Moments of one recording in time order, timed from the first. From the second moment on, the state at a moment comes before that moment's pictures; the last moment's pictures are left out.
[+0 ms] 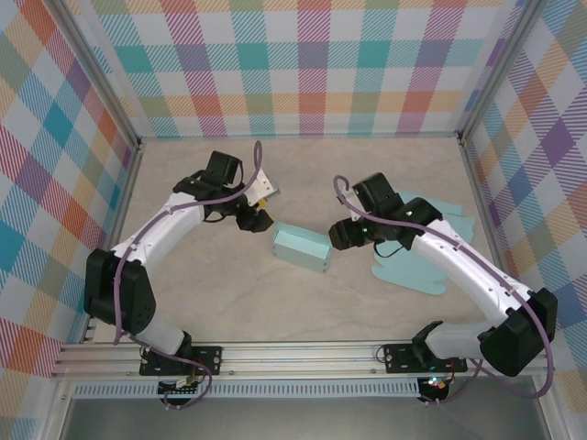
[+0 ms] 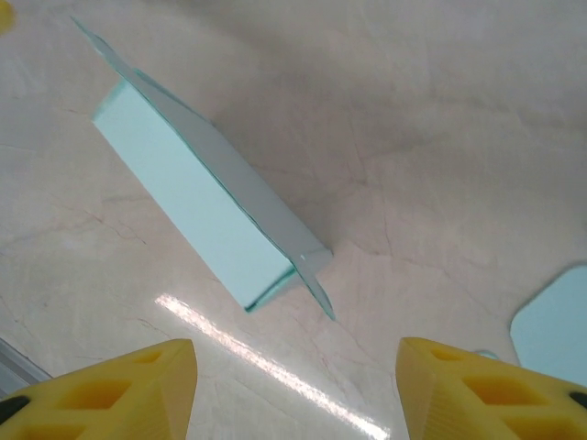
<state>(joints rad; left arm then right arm) -0.38 1.57 1.30 -0.73 0.46 0.62 0.63 1.27 1.18 -0.93 -0.11 0.24</state>
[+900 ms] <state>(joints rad) -0.46 1.73 1.43 -0.89 0.38 0.70 0.63 1.41 1.17 -0.89 -0.15 0.25</state>
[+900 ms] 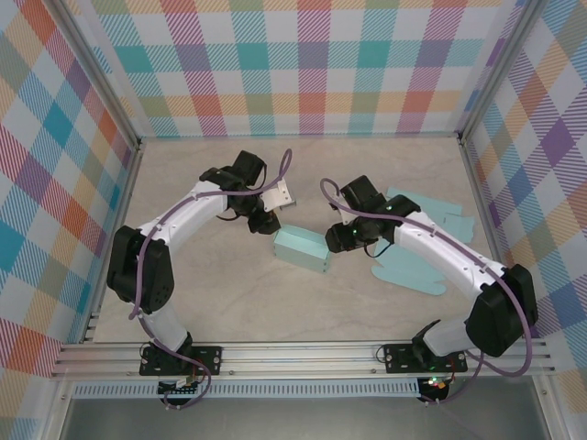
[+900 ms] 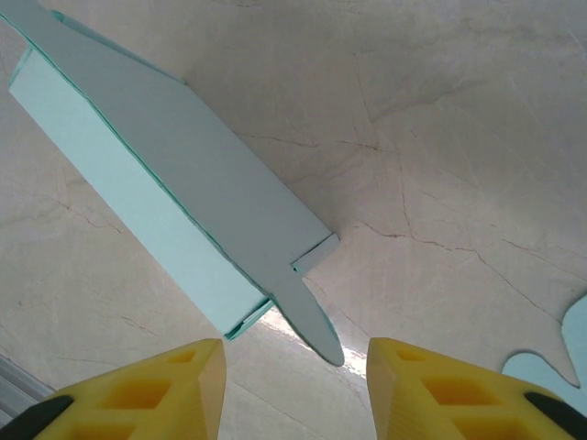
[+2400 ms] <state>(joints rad) -0.65 1.56 1.23 -0.60 -0.16 -0.14 0.63 1.54 1.24 -0.71 -0.01 0.39</state>
